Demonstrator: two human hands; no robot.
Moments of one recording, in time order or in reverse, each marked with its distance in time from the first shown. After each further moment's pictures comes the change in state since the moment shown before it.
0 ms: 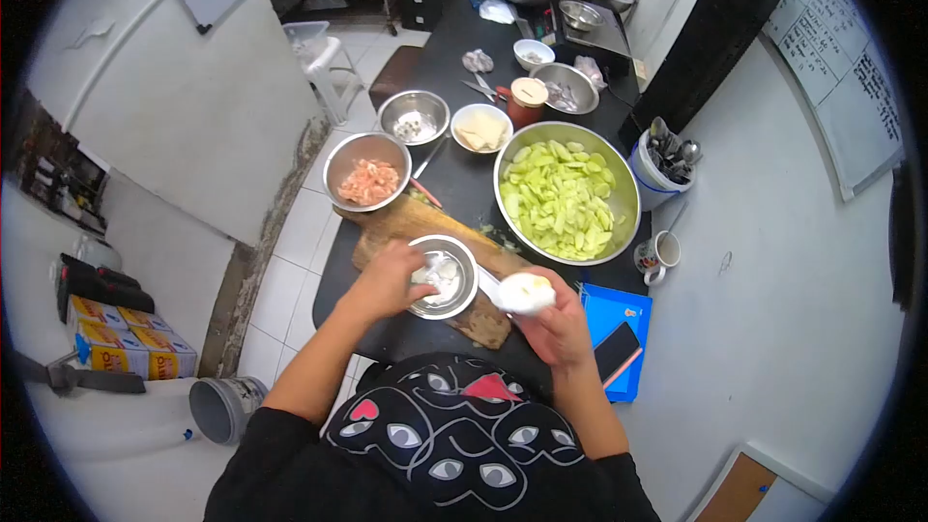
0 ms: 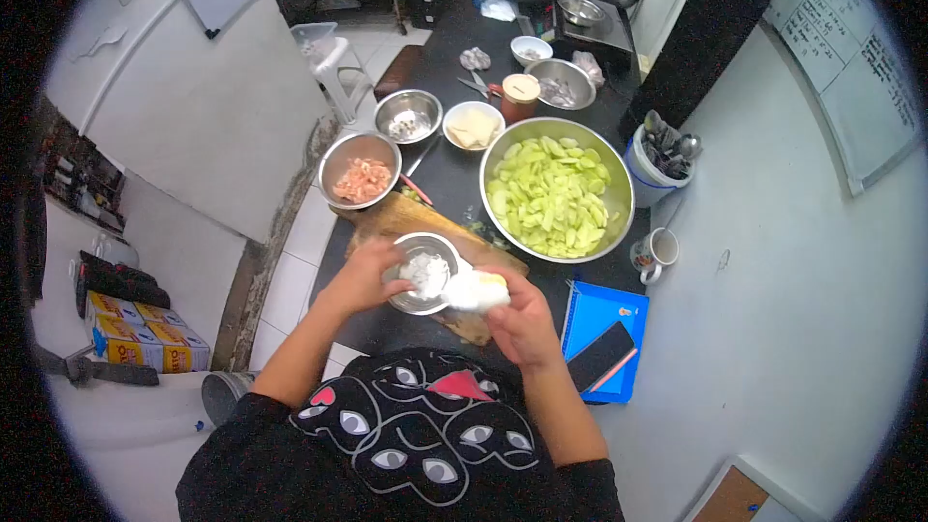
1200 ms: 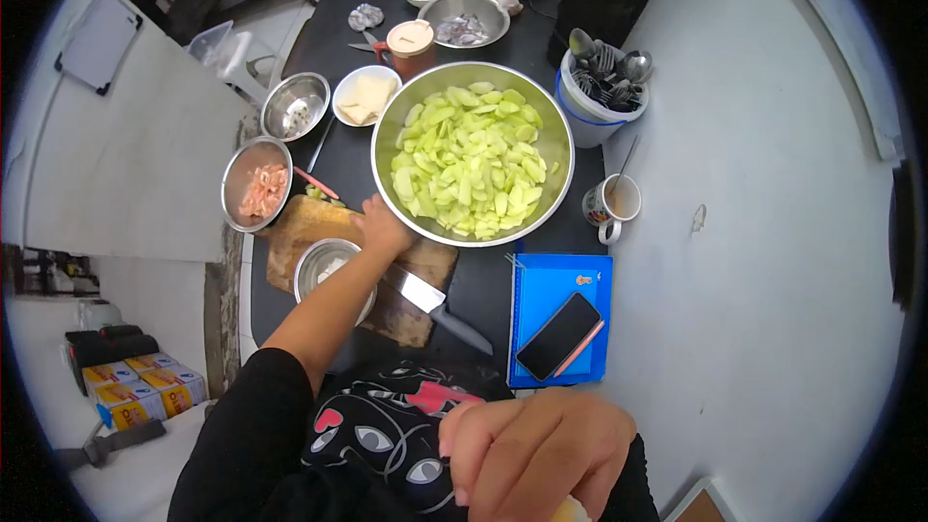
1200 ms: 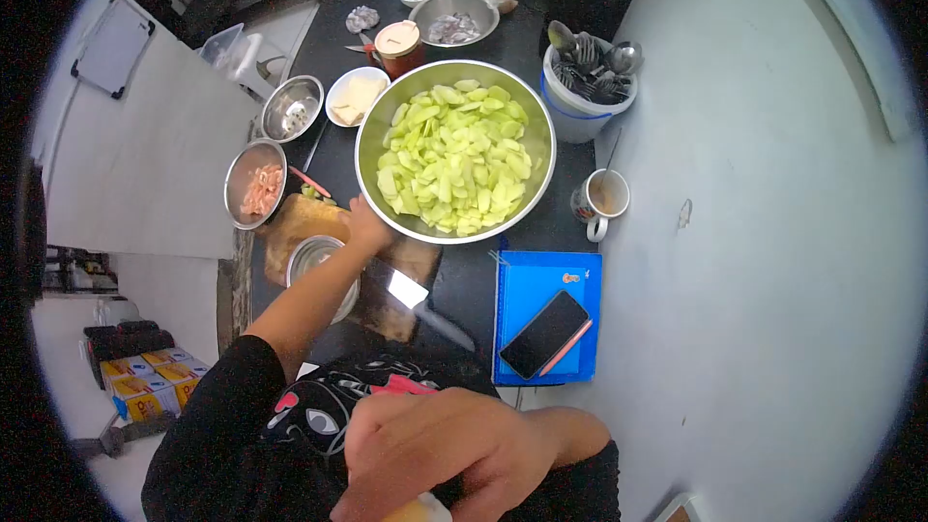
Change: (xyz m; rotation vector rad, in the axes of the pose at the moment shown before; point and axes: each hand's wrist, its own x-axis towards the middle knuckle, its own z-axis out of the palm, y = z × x) left_hand 0.179 0.023 0.167 0.408 -0.098 -0.555; right_hand -0.022 -0.134 -0.010 0.051 -0.612 -0.436
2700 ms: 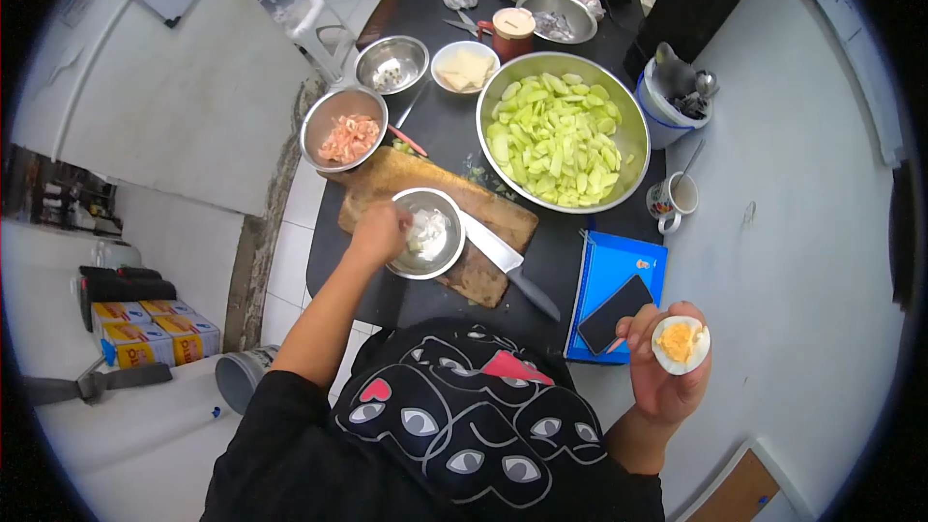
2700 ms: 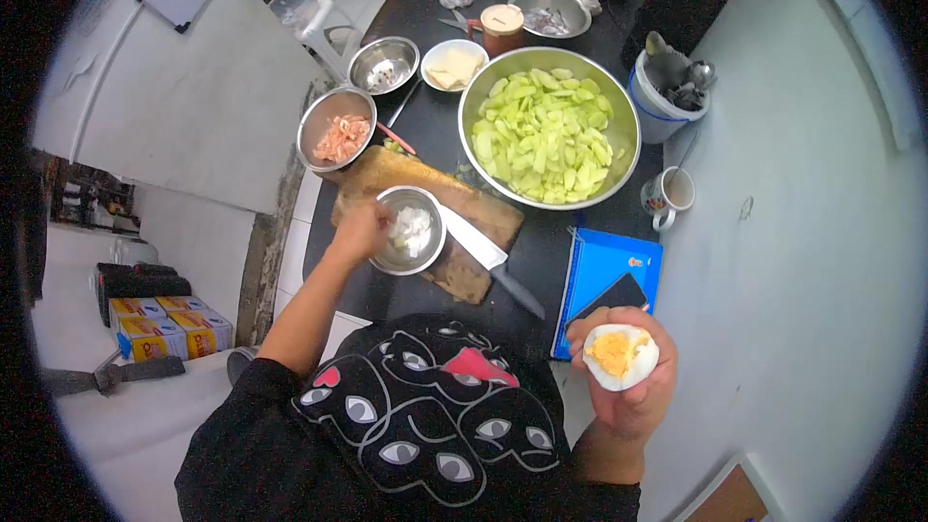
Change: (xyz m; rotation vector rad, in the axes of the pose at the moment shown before) left_hand -0.092 -0.161 -0.047 -0.184 0.152 0.248; right_hand -0.071 0.005 0.048 -0.431 0.849 0.162
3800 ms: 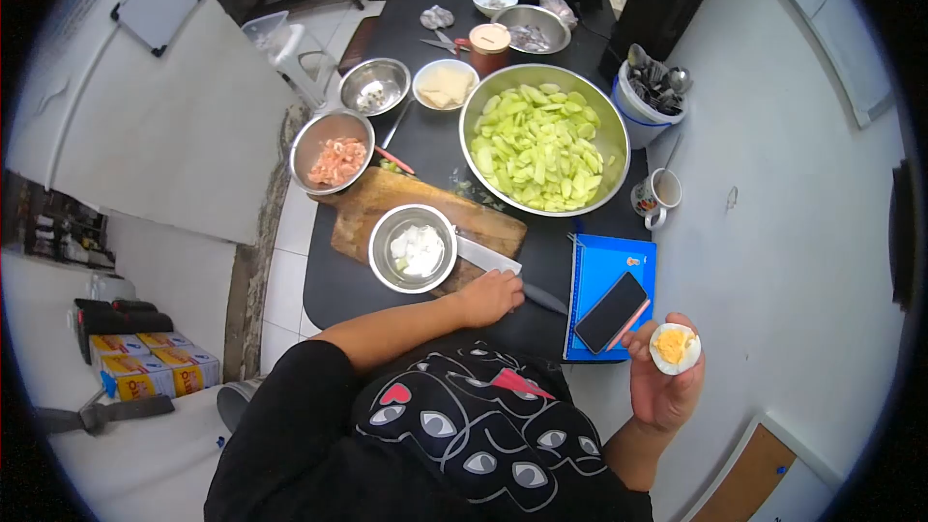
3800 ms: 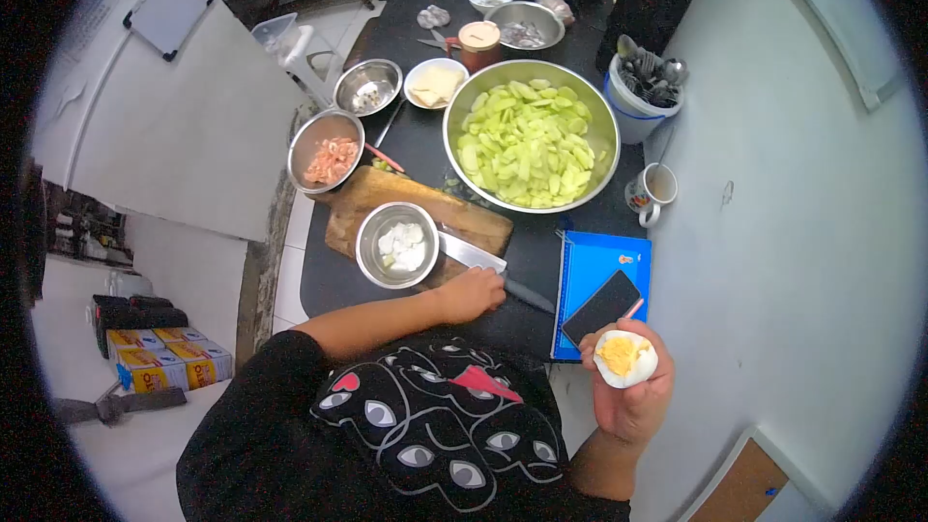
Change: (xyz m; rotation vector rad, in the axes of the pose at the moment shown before) left_hand -0.026 0.113 0.107 0.015 -0.254 1.056; right_hand -0.031 0.001 -0.008 -0.068 0.045 -0.086
